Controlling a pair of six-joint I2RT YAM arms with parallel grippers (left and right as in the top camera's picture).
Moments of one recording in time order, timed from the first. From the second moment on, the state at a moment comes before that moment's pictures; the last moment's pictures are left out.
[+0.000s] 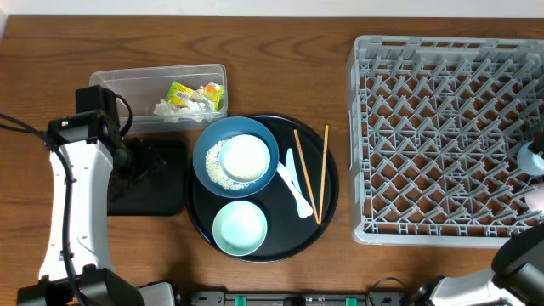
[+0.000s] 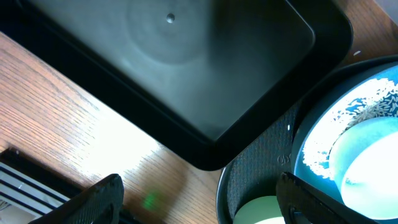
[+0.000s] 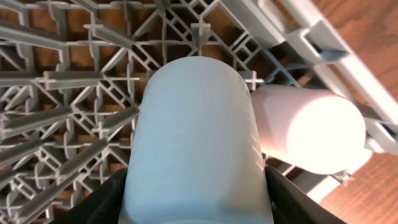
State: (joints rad) left arm 0.23 1.46 1.23 -1.28 -0.01 -0.48; right arm -0.69 1.73 1.54 -1.06 0.05 0.14
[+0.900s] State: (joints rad) left arm 0.23 1.46 1.23 -1.28 -0.01 -0.48; right arm -0.69 1.79 1.52 -1.08 0.07 0.15
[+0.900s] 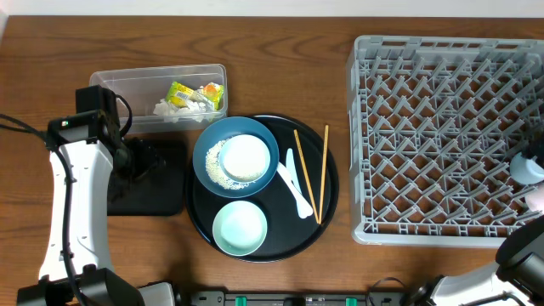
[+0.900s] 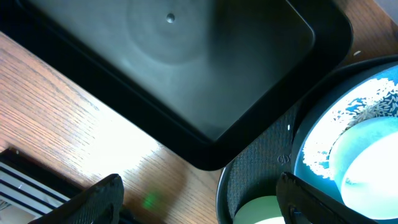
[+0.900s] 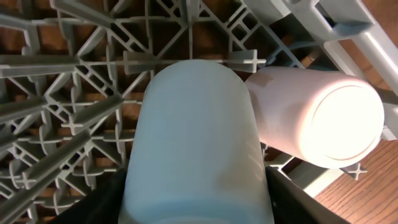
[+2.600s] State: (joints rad) left arm 0.23 1.46 1.23 -1.28 -0.01 -0.48; right arm 0.50 1.66 1.53 -1.15 -0.31 -0.03
